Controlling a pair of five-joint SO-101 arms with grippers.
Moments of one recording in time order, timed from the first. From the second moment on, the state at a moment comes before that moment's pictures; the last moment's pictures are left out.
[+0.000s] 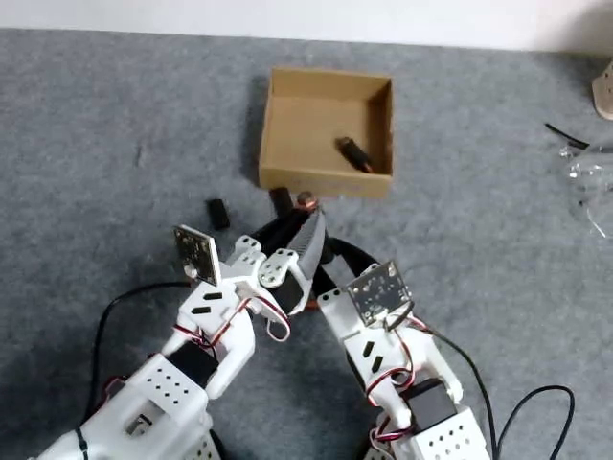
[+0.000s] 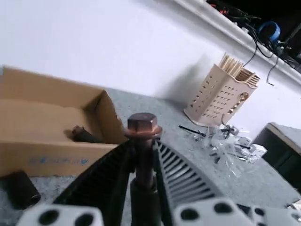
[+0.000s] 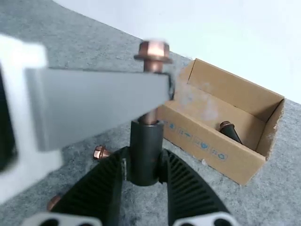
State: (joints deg) left arm 29.2 -60.4 89.9 -21.9 32.1; right arm -30.4 -103.6 96.0 27.9 11.7
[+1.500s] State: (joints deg) left arm 15.1 -79.4 85.7 5.9 49.2; right arm -30.5 -103.6 96.0 28.0 17.3
